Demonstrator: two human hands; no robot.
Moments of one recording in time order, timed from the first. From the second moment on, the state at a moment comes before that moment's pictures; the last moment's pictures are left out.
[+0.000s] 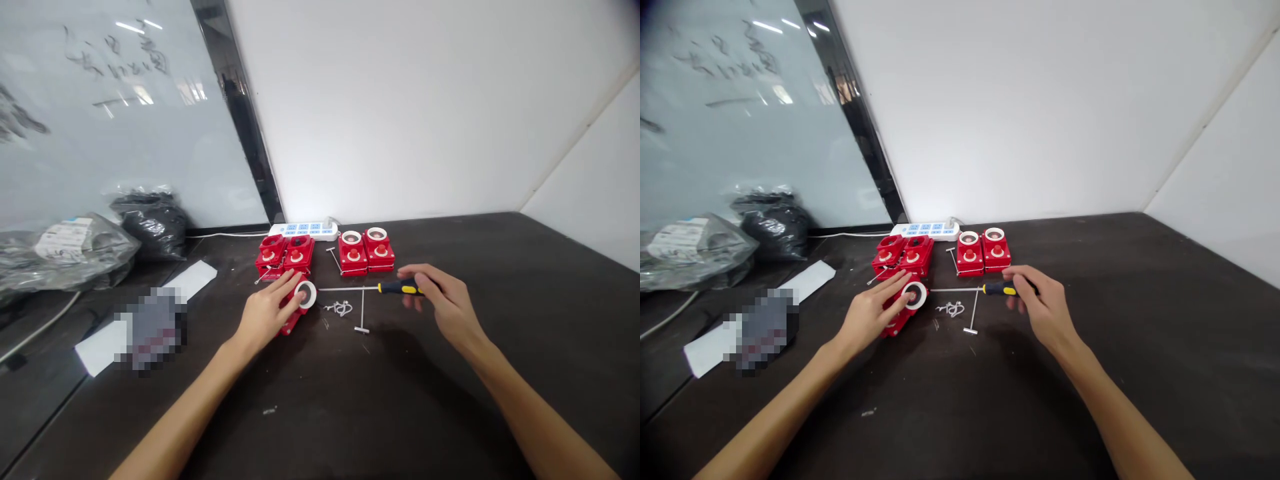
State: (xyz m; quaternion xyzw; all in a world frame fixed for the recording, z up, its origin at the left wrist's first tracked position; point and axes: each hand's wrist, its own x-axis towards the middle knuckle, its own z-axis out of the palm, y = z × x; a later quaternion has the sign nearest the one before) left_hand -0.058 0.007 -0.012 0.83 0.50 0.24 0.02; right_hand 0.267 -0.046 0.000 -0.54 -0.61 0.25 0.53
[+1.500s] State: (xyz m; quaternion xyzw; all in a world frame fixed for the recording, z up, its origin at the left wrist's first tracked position) left_hand -0.054 -0.006 -0.009 0.79 0.56 0.26 -0.05; right_hand 0.271 -0.029 -0.028 -0.54 -0.57 0.37 0.50
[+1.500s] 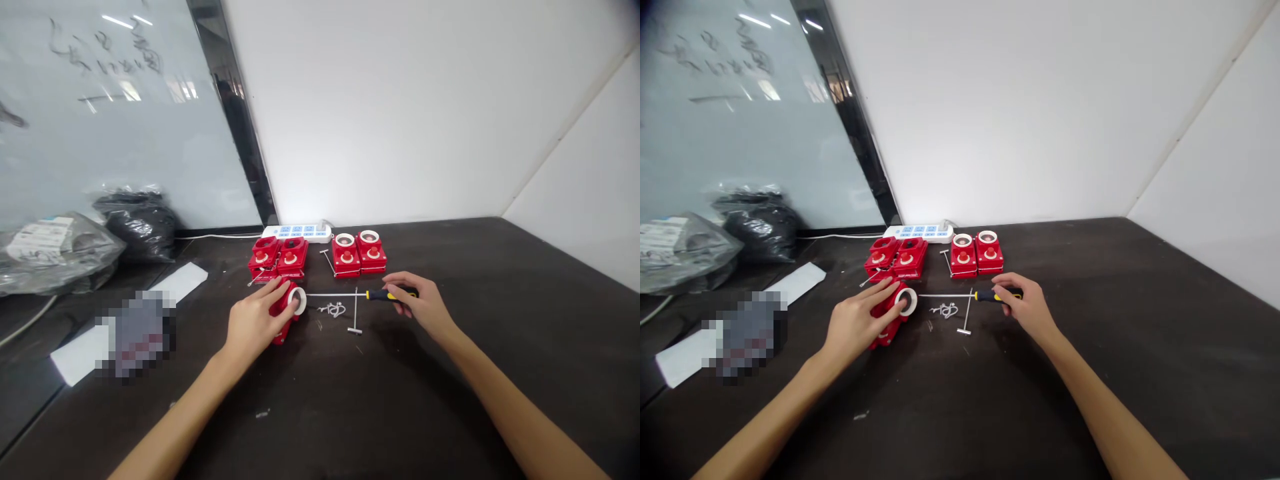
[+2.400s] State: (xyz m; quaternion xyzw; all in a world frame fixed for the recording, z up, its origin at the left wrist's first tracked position) left_hand -0.071 0.005 -0.004 0.81 0.51 0.30 0.05; right_hand 0.243 -0.066 0.005 -0.44 -0.72 0.04 0.53
